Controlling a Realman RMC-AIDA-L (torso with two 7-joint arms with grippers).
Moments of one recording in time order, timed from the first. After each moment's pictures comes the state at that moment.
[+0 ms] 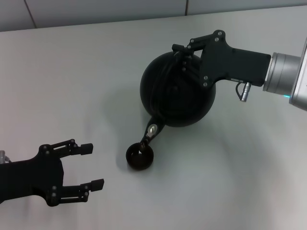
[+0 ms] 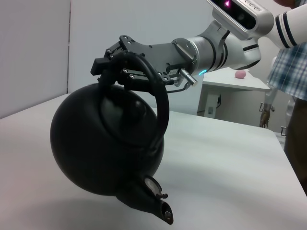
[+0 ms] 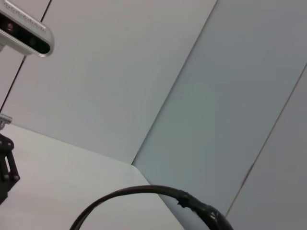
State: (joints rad) left arm -0.26 -2.01 1.15 0.74 1.69 1.64 -1.16; right arm 0.52 2.09 -0.87 -0.58 -1.58 -1.42 0.56
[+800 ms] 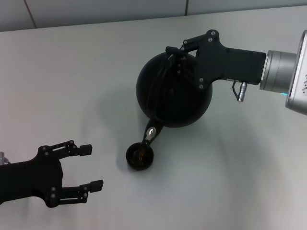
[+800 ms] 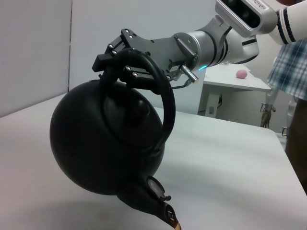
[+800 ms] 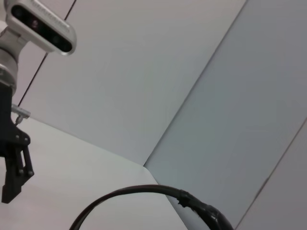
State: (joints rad) left arm -0.26 -2.01 1.15 0.74 1.69 1.64 -1.16; right arm 0.52 2.09 -0.93 -0.63 -1.58 -1.42 0.54
